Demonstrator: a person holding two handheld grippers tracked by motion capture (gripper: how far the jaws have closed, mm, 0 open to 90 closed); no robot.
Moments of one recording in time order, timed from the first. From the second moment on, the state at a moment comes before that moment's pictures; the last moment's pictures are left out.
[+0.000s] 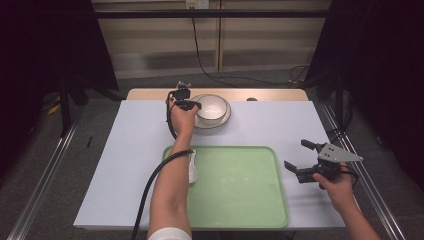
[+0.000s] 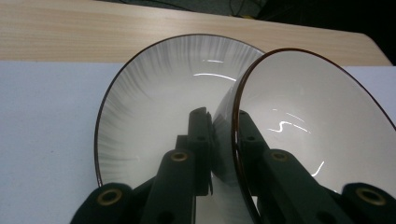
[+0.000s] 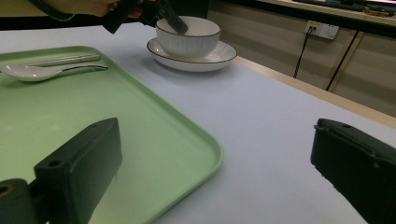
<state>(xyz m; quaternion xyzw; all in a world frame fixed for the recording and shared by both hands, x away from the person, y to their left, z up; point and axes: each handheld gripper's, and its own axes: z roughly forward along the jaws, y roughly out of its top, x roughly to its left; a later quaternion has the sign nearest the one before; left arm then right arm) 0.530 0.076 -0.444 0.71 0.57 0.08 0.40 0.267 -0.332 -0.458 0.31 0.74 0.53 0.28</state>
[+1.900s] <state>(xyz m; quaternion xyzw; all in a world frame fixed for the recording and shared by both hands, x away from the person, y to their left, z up) 0.329 0.108 -0.438 0.82 0.40 -0.05 0.41 0.267 -0.326 -0.459 0.31 0.74 0.53 0.28</state>
